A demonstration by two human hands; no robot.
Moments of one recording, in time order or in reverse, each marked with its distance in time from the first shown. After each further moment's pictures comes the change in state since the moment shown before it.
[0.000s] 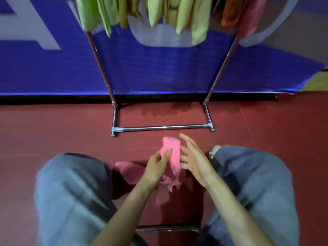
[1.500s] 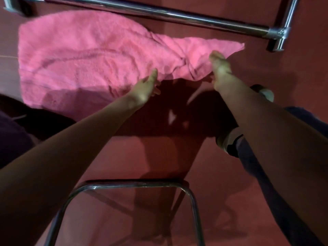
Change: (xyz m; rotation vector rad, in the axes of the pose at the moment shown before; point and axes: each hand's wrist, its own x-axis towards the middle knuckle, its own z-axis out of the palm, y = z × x) left_hand 0.311 -0.249 -0.006 0.199 -0.158 -0.638; right_hand 0.369 0.179 -0.187 -0.439 0.600 0.574
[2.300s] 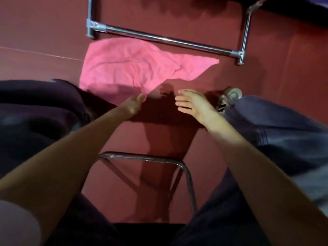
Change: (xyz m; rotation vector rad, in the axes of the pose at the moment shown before) left_hand -0.198 -0.039 -0.036 0.105 0.144 -0.002; right_hand -0.265 0.029 -0.038 0.028 -0.443 -0.063
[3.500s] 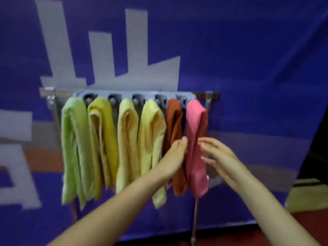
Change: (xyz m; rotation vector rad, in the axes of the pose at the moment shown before) left_hand -0.420 0.504 0.024 -0.031 0.098 1.327; right_hand -0.430 -0.322 -0.173 0.133 0.191 -1.412
